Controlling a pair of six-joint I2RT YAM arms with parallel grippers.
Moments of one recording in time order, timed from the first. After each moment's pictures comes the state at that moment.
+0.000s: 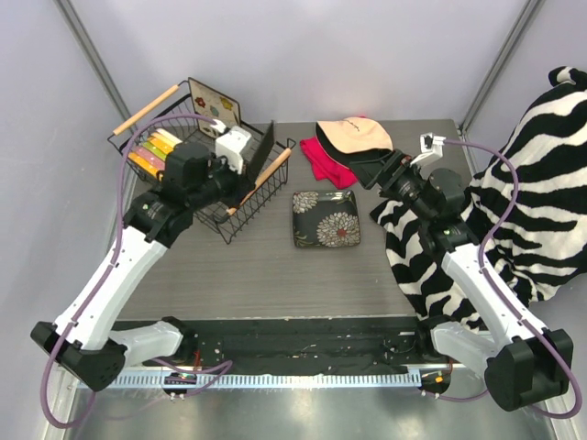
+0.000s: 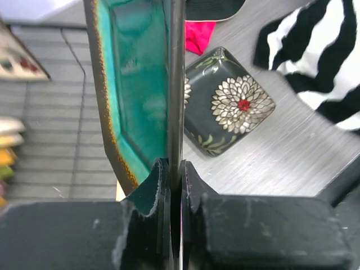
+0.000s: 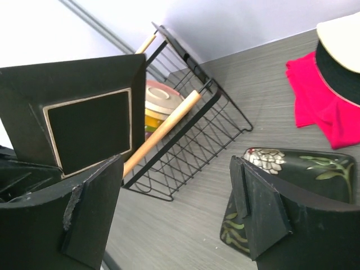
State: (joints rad) left arm -0.48 1.15 1.38 -0.64 0.17 -0.01; right arm 0.25 1.02 0.80 0.23 -0.30 0.74
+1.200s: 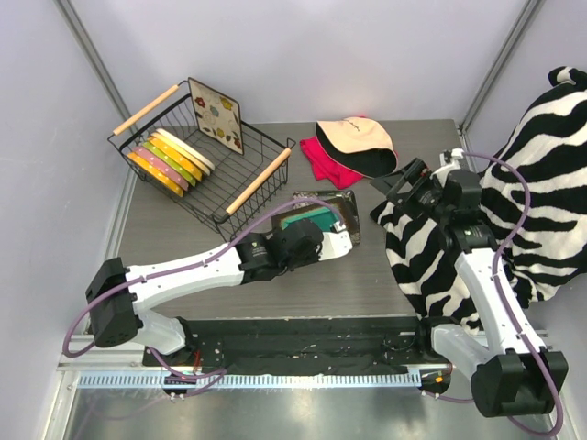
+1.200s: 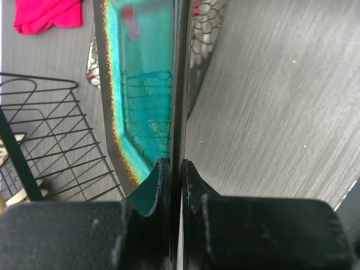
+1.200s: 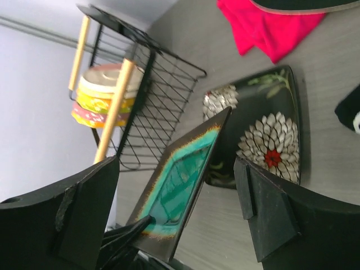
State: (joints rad) left arm -1.13 1.42 1.14 -0.48 -0.34 0.39; right arm 0.03 0.96 0.84 -0.19 -0.43 0.84
